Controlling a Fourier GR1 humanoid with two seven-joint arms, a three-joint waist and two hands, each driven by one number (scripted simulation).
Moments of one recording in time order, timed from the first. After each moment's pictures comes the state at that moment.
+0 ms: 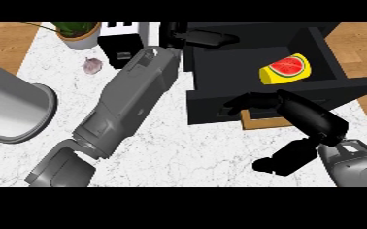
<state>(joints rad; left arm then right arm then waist) -1.25 0.00 -0.26 -0.40 0.64 0.30 -0.49 -0.31 -0.39 0.21 -1.78 0.05 0.59 0.15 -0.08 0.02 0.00</state>
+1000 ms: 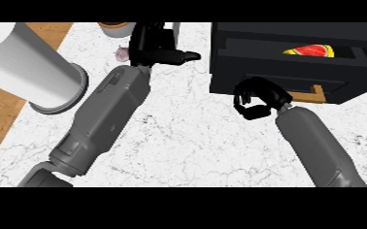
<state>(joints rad) -0.99 0.09 -0.24 -0.60 0.67 0.15 -0.54 -0.59 -0.29 0.26 -0.83 0.52 0.26 -0.27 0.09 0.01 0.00</state>
